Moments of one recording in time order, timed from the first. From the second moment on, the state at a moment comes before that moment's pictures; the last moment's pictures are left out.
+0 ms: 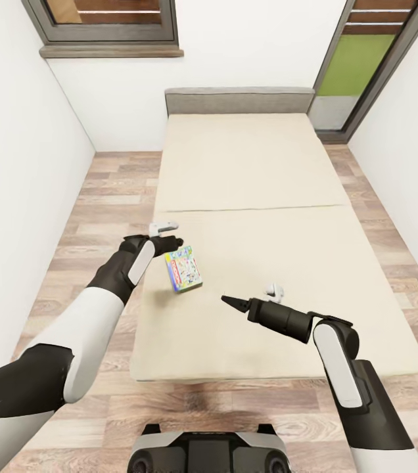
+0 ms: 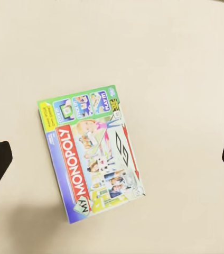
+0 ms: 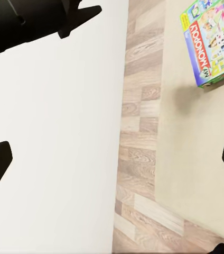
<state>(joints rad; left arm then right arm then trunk) -1.20 -0.11 -0.10 -0.67 0.32 0.58 0.14 -0.49 -0.01 0.04 -1.58 -0.66 0.96 0.40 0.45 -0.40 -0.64</state>
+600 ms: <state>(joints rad) -1.20 -0.11 -0.10 -0.68 0.32 0.53 0.14 -0.49 -0.01 0.06 -1.58 -0.66 0.96 0.40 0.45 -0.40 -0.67</state>
